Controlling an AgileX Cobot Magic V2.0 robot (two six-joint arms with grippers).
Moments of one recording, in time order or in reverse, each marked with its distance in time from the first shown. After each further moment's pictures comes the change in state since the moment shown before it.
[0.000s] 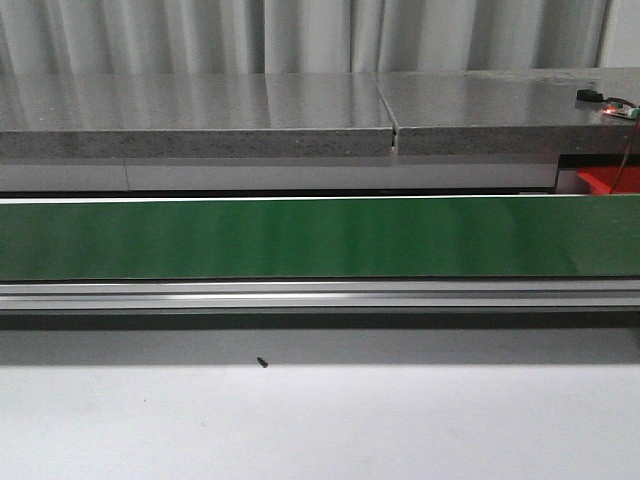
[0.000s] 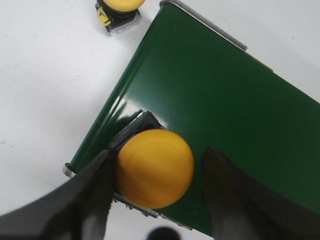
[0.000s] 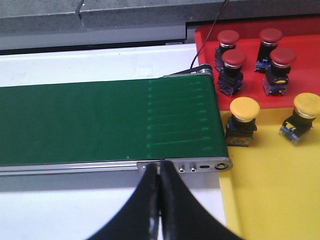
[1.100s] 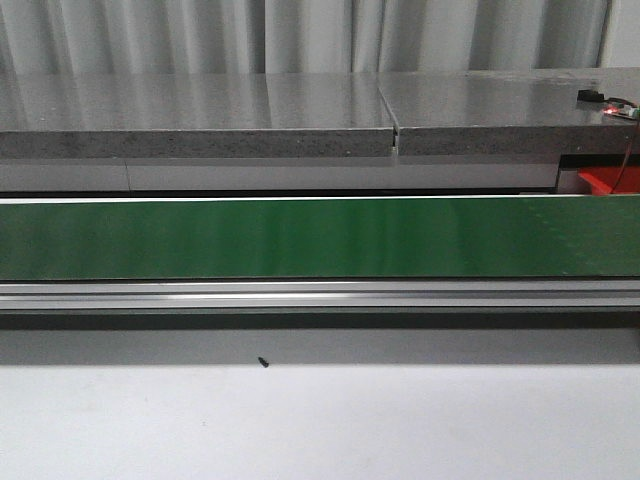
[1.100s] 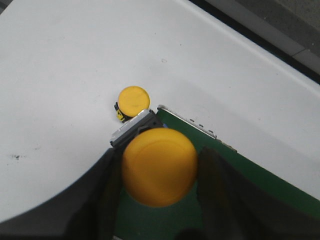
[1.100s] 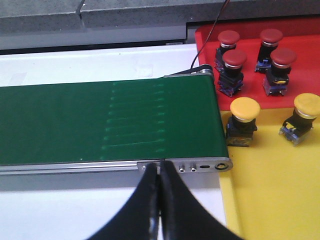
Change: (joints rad) left arm 0.029 0.005 -0.312 0.078 0.116 -0.054; right arm 0.000 0.000 0.000 -0.002 0.000 0.000
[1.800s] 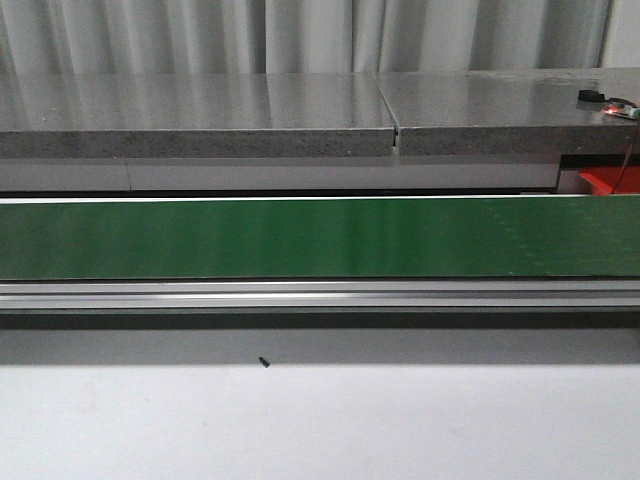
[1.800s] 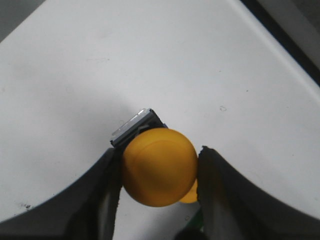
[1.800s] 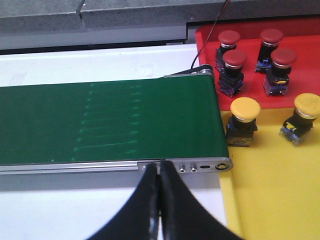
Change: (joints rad) left arm 0.107 0.416 -0.388 0.018 0.077 -0.102; right arm 0.000 0.000 0.000 0.000 0.000 0.000
